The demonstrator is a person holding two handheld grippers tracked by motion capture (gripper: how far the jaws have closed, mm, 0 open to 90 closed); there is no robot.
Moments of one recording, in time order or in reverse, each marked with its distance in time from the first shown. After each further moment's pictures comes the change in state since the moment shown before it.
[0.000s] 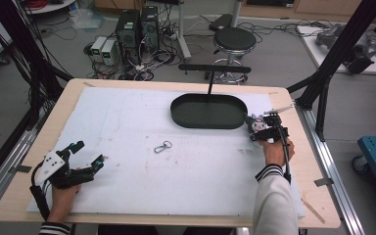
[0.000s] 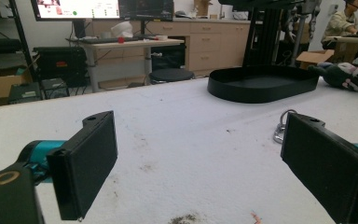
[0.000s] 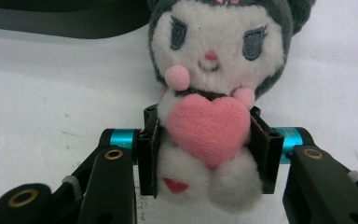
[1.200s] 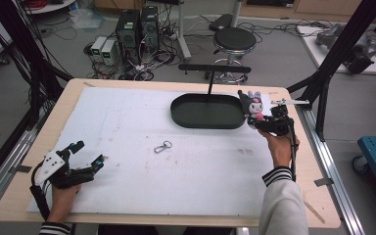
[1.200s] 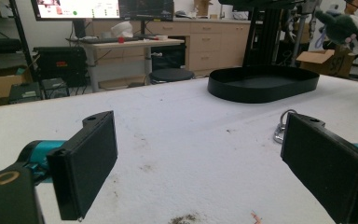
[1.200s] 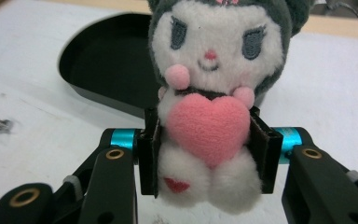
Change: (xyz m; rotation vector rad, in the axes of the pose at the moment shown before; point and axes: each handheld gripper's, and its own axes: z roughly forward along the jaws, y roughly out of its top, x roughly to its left) left arm 0.000 0.000 0.000 0.000 0.001 -0.003; right arm 0.014 0.006 -0.052 -0.402 0.239 -0.154
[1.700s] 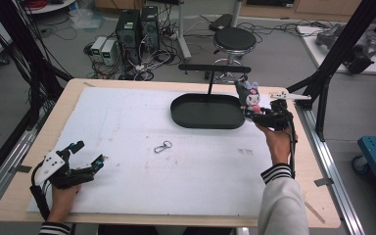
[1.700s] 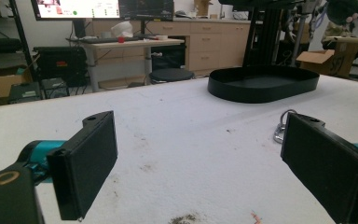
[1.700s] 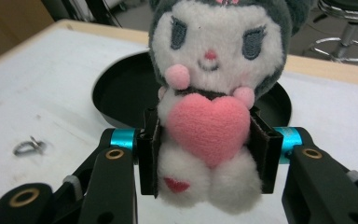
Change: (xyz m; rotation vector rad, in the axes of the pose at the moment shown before) left arm 0.000 0.000 0.000 0.000 0.000 0.001; right arm 0.015 0.019 -0.007 -0.095 0.063 -0.029
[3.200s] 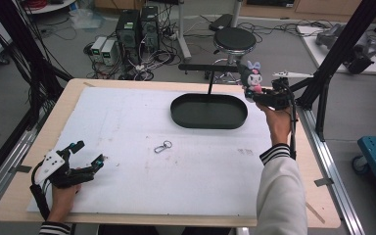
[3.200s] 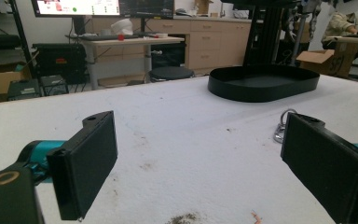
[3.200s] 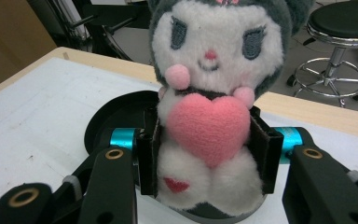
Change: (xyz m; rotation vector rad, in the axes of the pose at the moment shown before) left arm 0.001 0.000 0.001 0.006 0.001 -0.011; right arm -0.011 0.051 0.009 -0.036 -0.027 -0.005
